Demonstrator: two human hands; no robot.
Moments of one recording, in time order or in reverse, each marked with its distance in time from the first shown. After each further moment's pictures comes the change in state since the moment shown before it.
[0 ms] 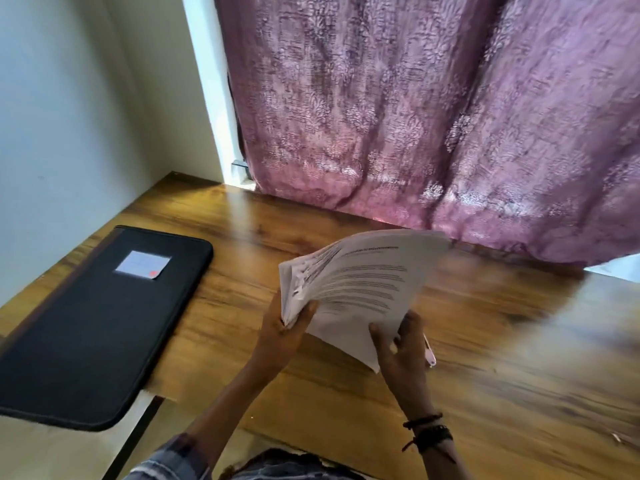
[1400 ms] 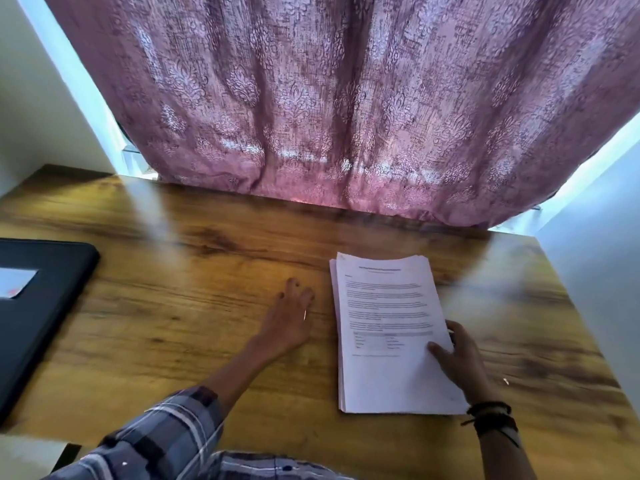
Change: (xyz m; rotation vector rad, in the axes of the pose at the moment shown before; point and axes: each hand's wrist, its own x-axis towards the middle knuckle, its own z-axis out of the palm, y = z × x) left_hand 0.036 -0.058 0.169 0.950 -0.551 -0.055; right_hand 0.021 0.074 -0.247 -0.449 0.048 0.576
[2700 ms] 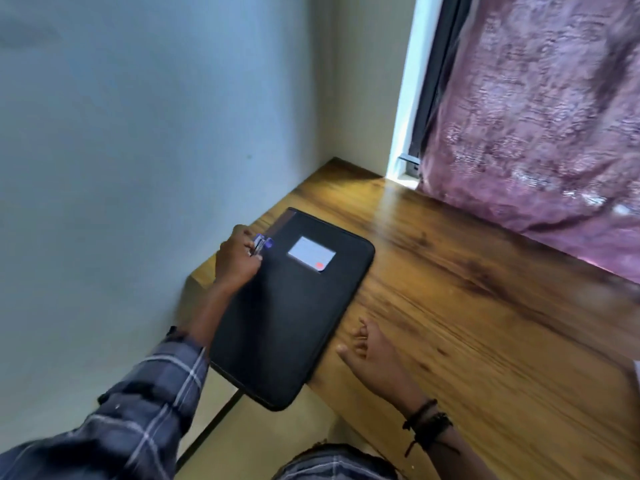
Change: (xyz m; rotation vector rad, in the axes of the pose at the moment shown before) left_hand -0.204 -0.420 -0.263 -0.251 0.695 -0.860; right_hand -0.177 -0.280 0.424 -0.167 -0.844 -0.487
